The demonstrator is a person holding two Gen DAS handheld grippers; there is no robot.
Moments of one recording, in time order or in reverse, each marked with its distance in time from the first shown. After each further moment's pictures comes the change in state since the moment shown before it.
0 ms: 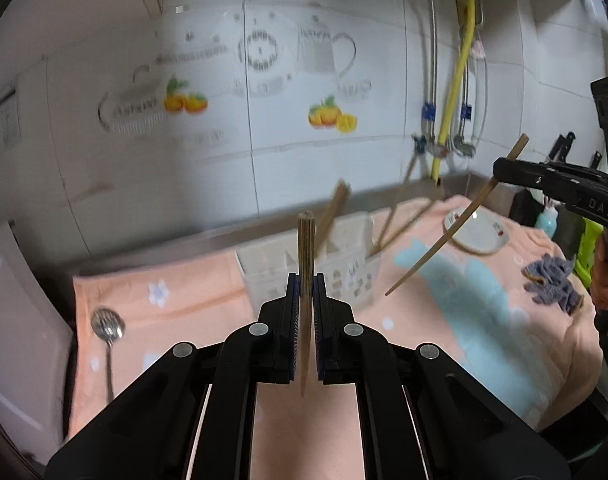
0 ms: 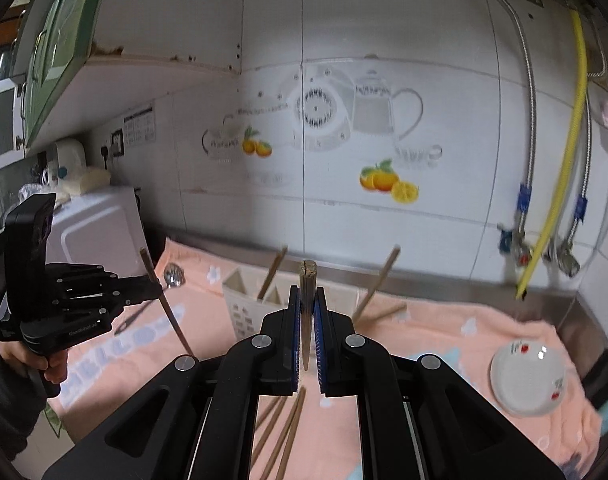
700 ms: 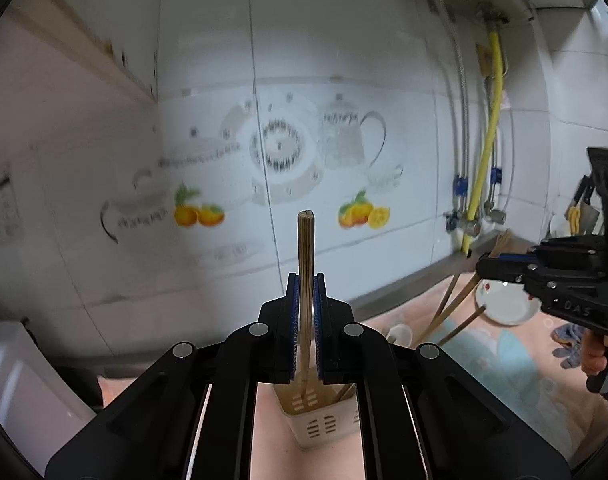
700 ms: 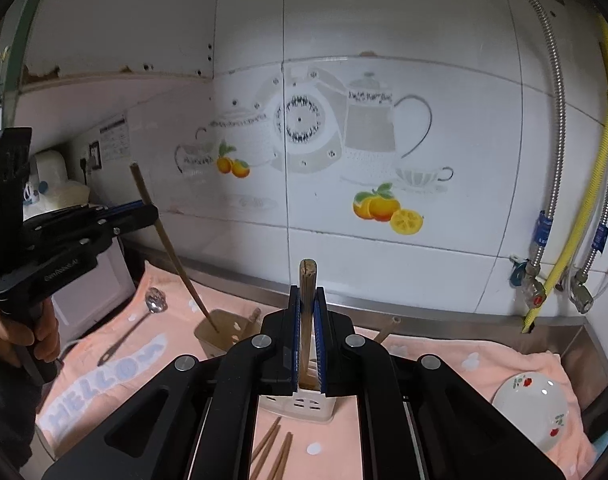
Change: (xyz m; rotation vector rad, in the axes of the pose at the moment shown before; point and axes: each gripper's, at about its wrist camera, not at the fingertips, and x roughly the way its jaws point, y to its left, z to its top) left arm 0.030 0.014 0.092 0.033 -0.143 0.071; right arm 0.064 -0.018 0.045 0.007 0.026 -0.023
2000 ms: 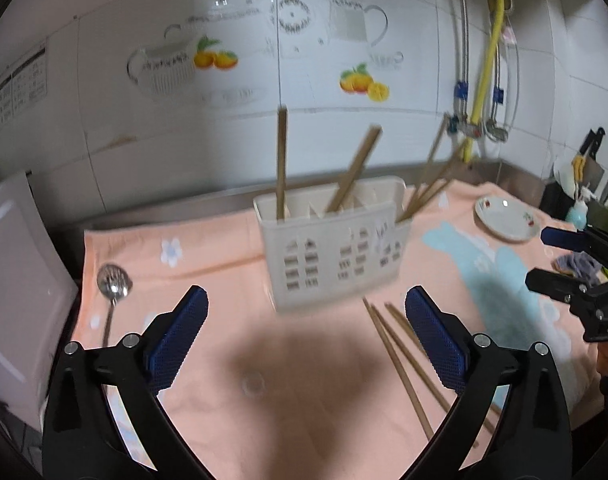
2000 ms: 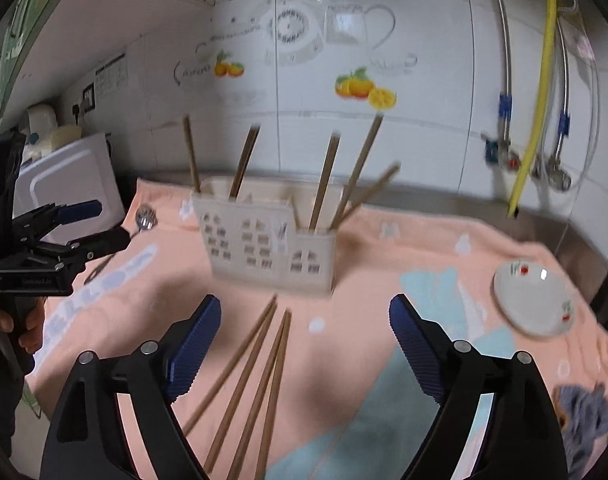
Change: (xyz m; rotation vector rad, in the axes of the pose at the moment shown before) left arm -0.033 -0.024 -0.150 -0.092 0.204 0.033; right arm -0.037 0.022 -0.155 0.045 0.130 -0.072
